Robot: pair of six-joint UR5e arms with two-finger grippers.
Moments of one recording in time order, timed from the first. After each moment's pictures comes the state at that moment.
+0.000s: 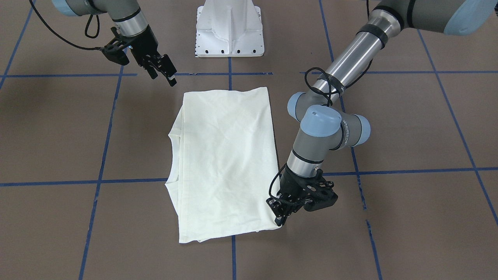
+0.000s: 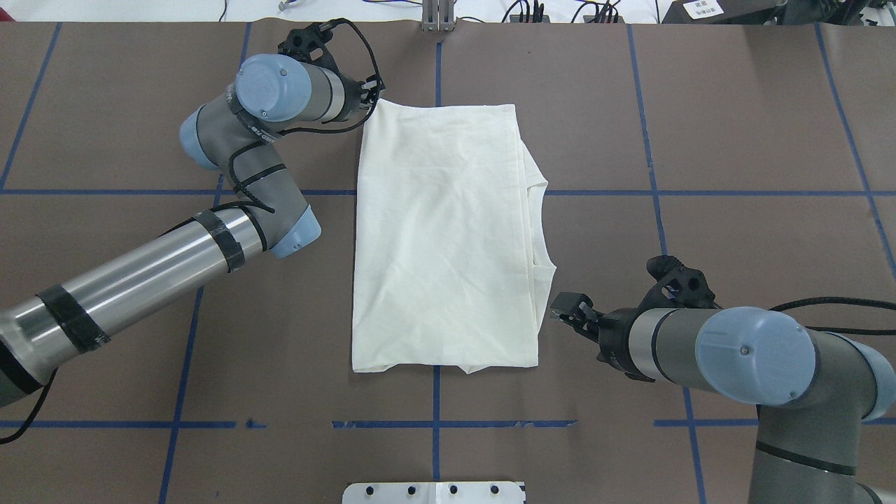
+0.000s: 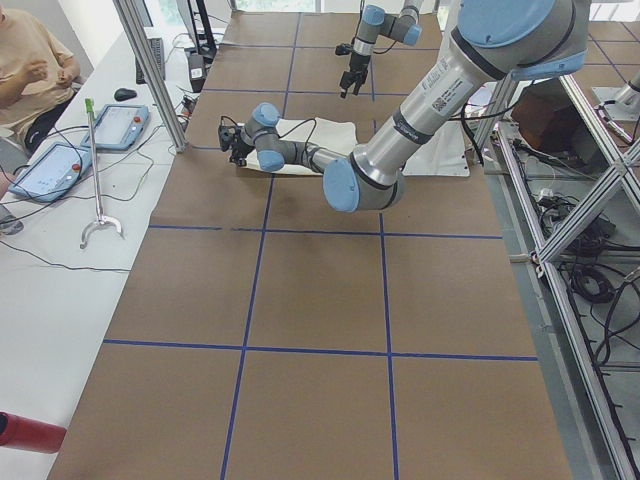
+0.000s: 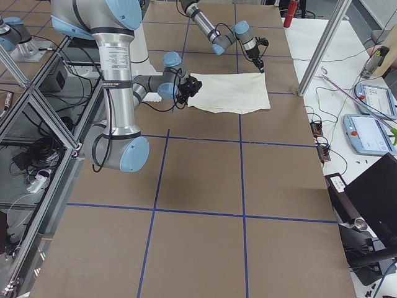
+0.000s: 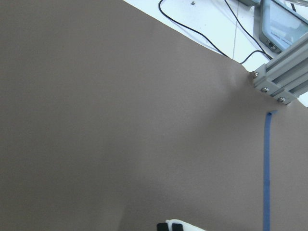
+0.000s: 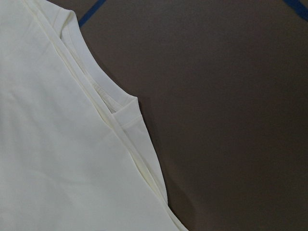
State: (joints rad) left arm -0.75 -2.44 -0.97 -2.49 -1.66 -1.52; right arm 0.33 -1.46 2.12 -1.21 1.59 2.04
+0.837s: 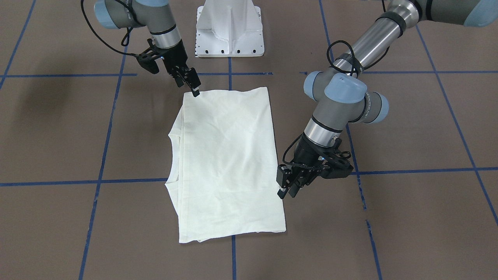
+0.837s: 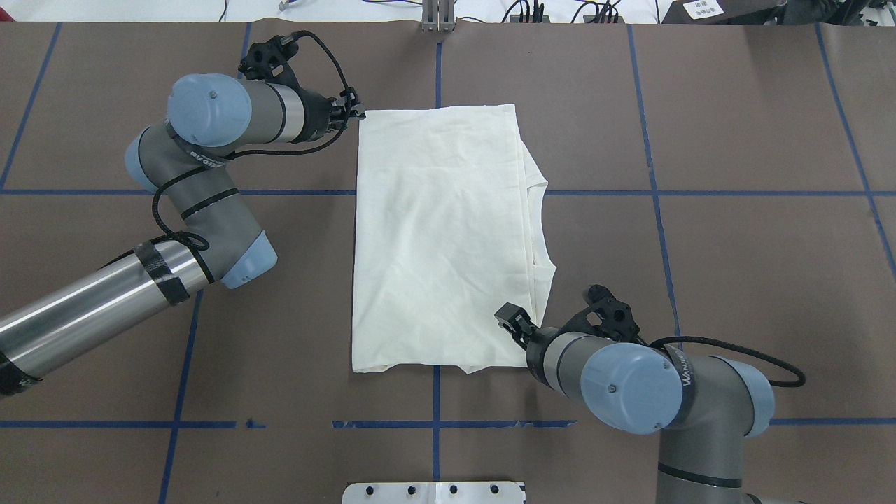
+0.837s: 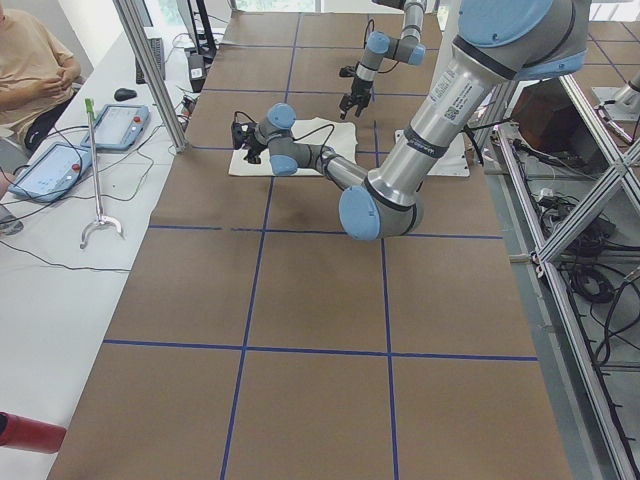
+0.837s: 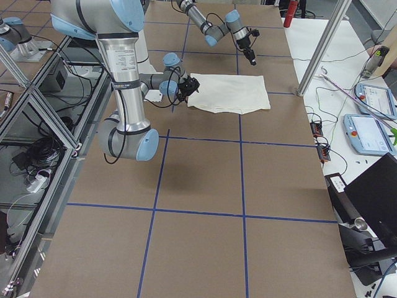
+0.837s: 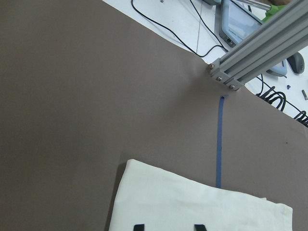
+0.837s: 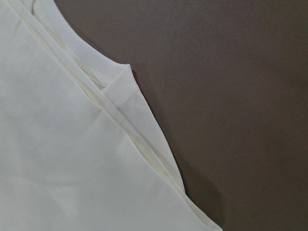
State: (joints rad) left arm -0.75 -2.26 -1.25 -2.48 -1.71 -1.53; right arm 0.23 -1.26 1.93 -1.27 1.44 2.25
